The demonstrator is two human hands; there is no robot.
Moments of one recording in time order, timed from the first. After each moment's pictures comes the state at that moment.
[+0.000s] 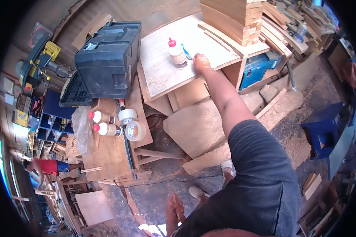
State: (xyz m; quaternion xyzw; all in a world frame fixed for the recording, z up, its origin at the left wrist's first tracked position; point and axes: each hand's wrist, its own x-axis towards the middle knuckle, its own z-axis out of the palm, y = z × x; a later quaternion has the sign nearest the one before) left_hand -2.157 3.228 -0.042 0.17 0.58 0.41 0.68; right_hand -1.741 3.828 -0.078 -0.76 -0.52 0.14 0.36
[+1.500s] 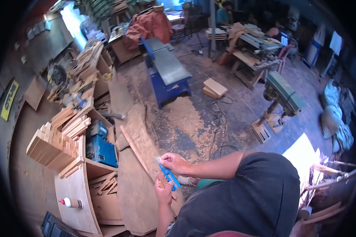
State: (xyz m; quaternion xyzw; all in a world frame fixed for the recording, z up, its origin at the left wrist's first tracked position) left_hand -1.919 3.271 -0.026 0.60 0.05 -0.05 0.80; right_hand -1.829 3.127 -0.003 -0.57 -0.05 0.19 0.79
